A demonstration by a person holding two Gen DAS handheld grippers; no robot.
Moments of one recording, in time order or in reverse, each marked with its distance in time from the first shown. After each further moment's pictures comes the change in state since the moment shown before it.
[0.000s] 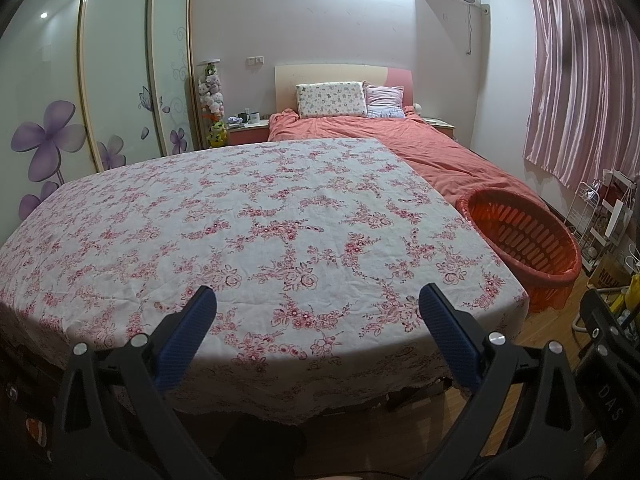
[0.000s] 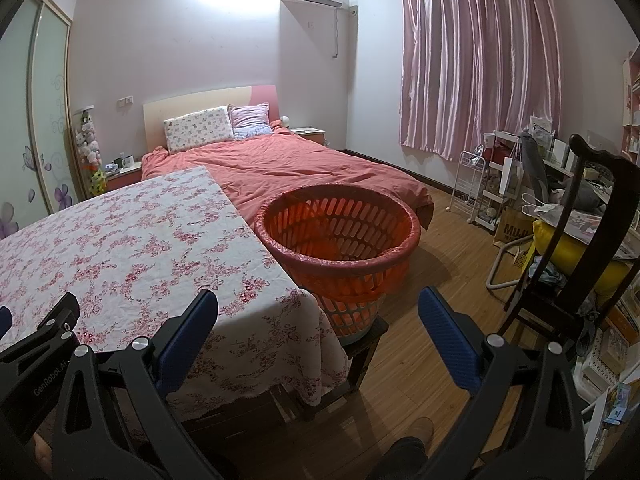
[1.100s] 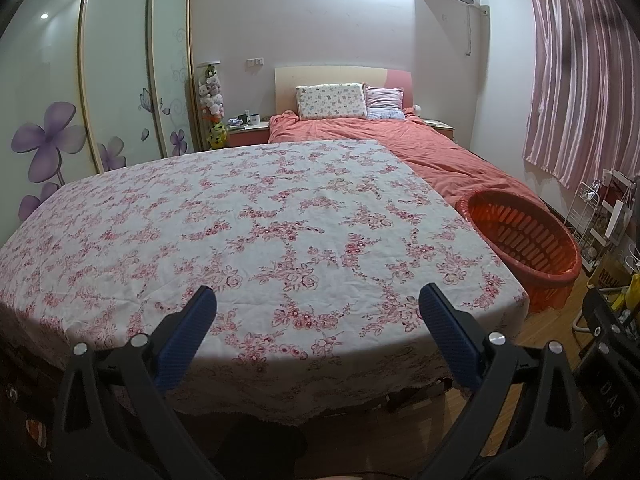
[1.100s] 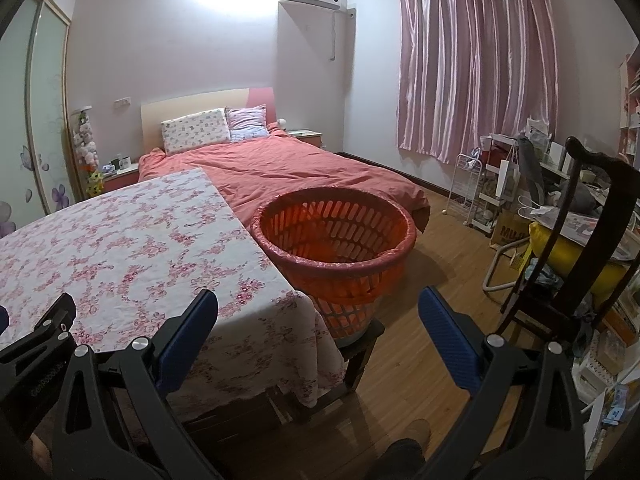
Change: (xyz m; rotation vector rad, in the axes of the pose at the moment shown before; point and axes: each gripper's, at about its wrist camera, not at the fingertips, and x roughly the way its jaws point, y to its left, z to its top) left arm 0.000 0.000 0.000 0.001 -0.002 0.001; right arm 0.001 -0.001 0.000 -0.004 -0.004 -0.004
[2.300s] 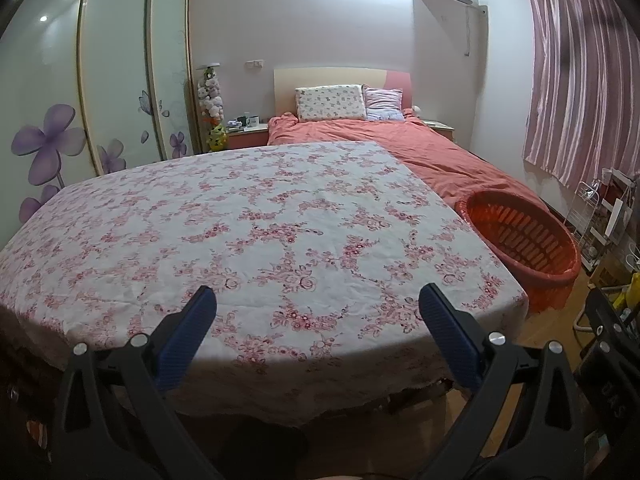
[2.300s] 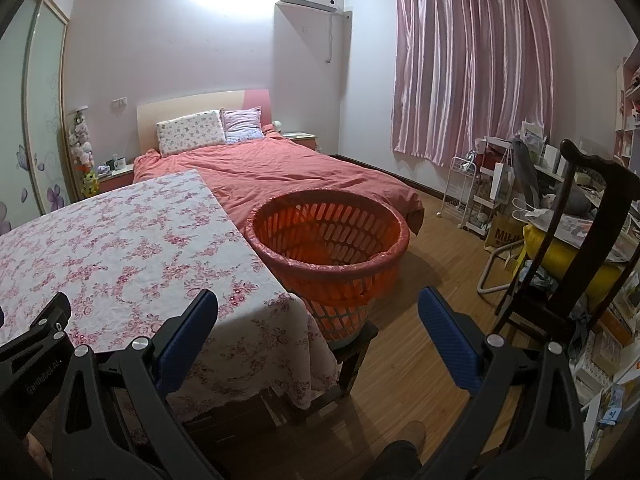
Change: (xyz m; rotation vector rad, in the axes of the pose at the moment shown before) left arm -0.001 -0.001 0.001 0.004 -0.002 0.000; right arm 0.000 -0.006 0.001 -0.007 -0.012 -0.024
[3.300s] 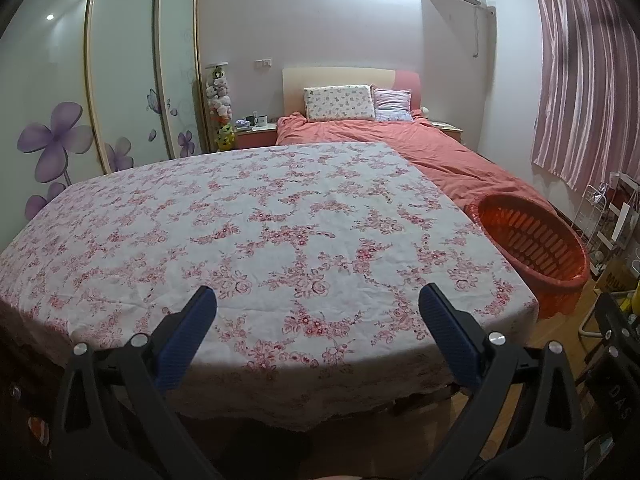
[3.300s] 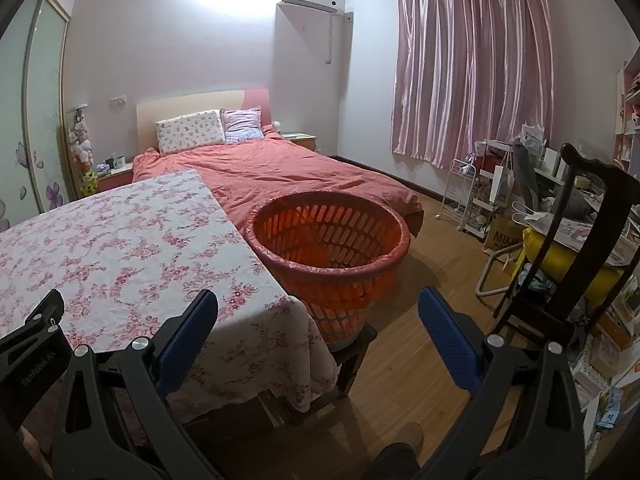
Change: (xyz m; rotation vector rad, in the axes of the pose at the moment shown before) left arm 0.007 0.009 0.002 -0.015 -0.001 0.028; right arm 0.001 0.000 -0.001 -0.003 -0.001 0.000
